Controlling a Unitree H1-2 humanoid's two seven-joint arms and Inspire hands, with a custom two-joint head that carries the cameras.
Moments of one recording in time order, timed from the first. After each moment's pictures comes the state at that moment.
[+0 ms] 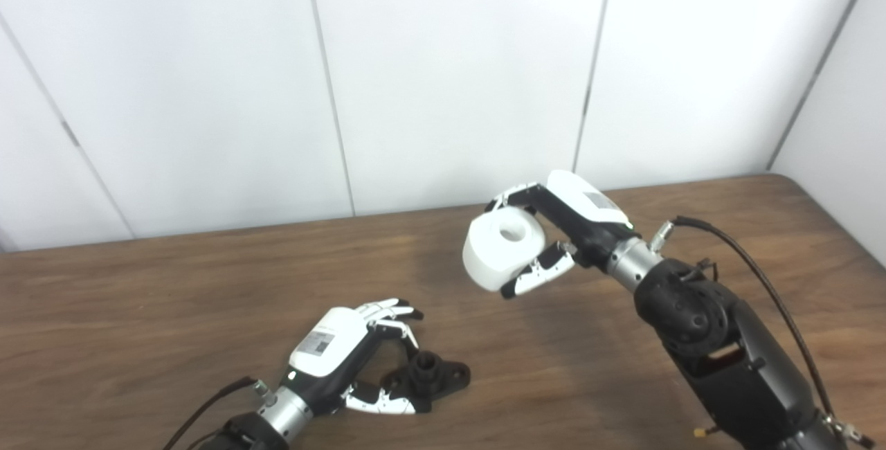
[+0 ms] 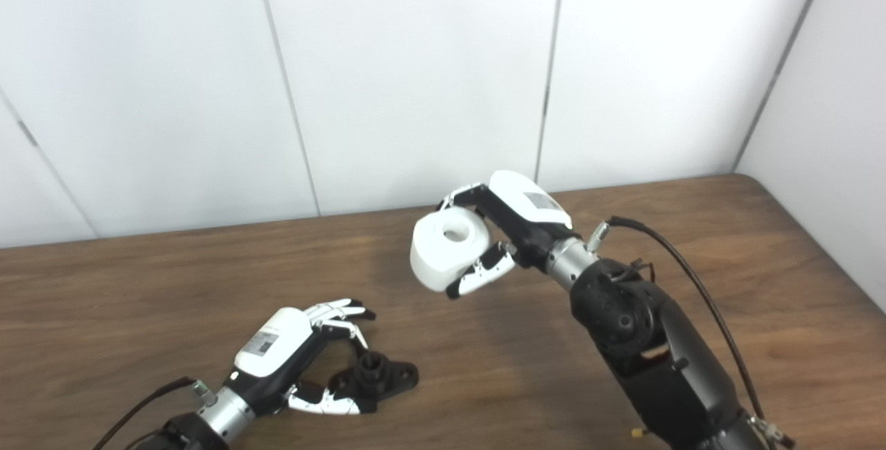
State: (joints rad) left arm -0.36 0.34 -0.50 0.34 0.71 -0.40 0.08; right arm -0.45 -0.40 0.23 -0.20 -0.49 0.15 0.32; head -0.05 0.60
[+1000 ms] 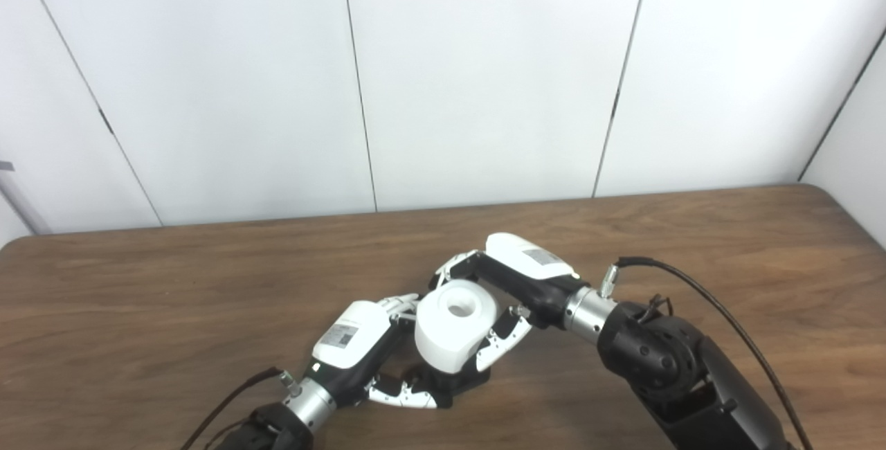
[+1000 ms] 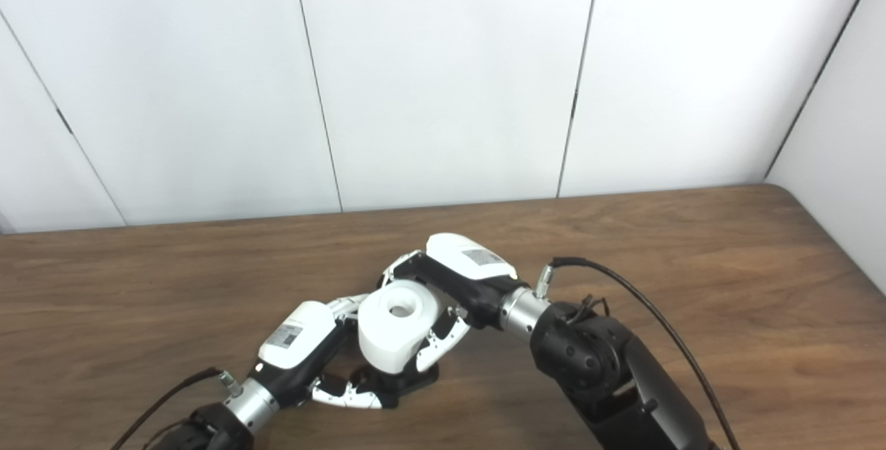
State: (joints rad) left arm -0.36 0.31 -0.50 0.32 0.73 -0.34 0.08; right arm -0.44 -0.34 0.37 -0.20 -0.54 0.11 0.46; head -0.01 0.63
